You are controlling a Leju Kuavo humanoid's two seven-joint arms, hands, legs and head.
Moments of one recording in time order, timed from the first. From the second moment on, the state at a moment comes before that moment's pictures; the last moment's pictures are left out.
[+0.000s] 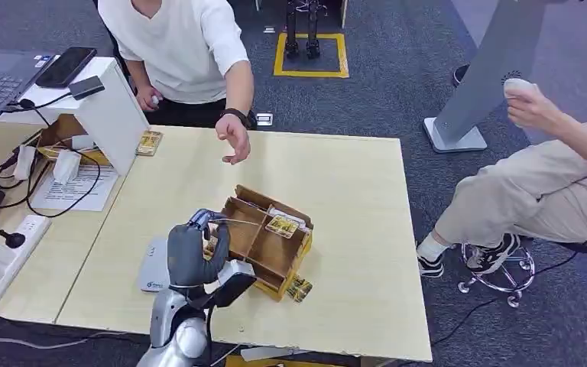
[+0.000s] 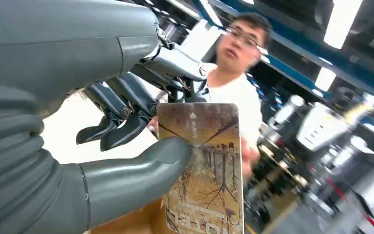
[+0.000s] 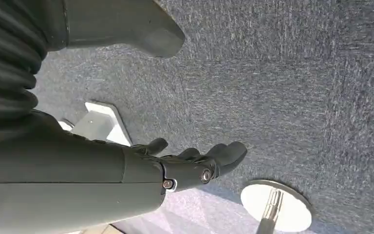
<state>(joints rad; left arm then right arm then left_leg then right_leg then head) -0.18 -0.17 -0.37 -1.24 -0.86 0.70 -0.32 -0.10 -0.11 1.45 0.01 -1.36 -0.70 -0.23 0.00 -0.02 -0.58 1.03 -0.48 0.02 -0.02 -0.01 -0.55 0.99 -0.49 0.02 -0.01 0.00</state>
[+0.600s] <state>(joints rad) -0.45 -0.18 -0.24 -1.14 -0.84 0.69 -0.08 -0.12 -0.11 1.46 0.01 -1.33 -0.70 -0.19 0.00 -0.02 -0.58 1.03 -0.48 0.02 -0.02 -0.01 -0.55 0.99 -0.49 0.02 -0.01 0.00</state>
